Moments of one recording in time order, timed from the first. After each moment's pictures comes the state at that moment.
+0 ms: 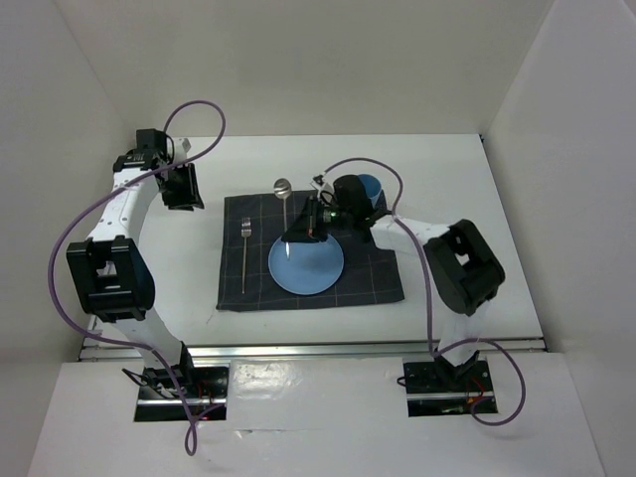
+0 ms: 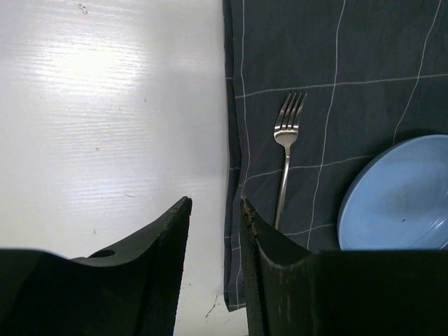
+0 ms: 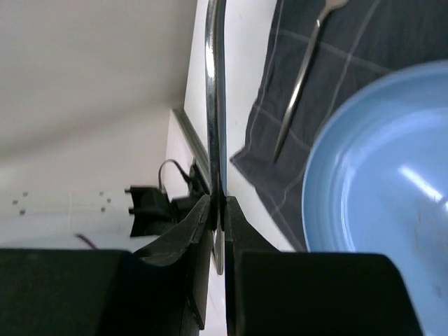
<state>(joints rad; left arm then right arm) 0.13 1.73 1.54 -0.86 0.22 -0.08 0.59 1.89 1.17 0.26 -0.72 0.93</state>
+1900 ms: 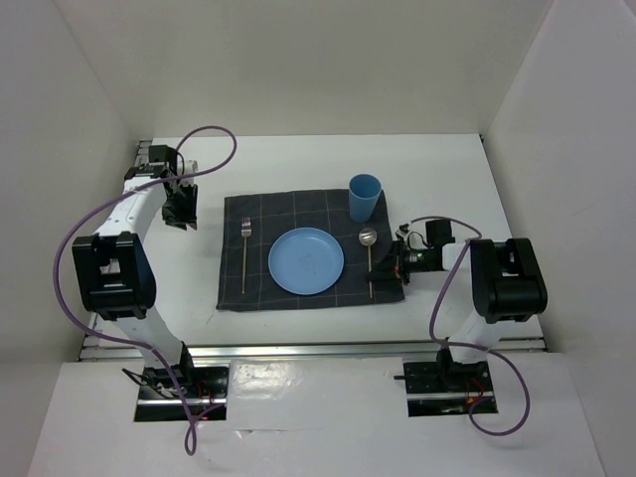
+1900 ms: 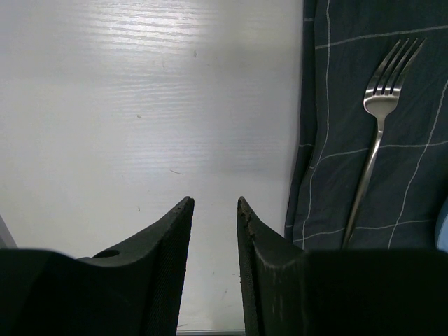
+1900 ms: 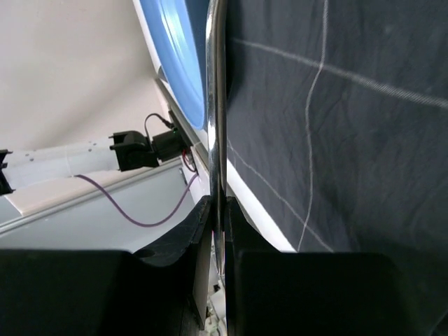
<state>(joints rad) 0.12 1.75 1.42 -0.85 0.05 0.05 0.01 1.66 0.61 -0.07 -1.10 0.52</state>
